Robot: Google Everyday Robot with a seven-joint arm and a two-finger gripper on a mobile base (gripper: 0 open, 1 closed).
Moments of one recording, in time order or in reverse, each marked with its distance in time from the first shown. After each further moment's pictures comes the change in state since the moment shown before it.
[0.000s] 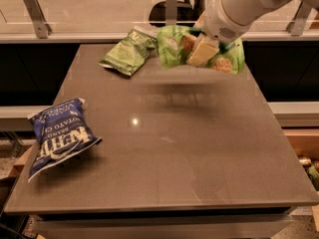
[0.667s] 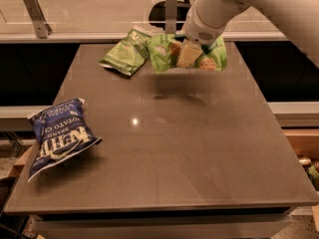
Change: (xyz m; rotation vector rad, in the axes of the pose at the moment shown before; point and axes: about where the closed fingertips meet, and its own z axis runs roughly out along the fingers) arm -0.006 -0.019 0.065 -0.052 0.071 -0.070
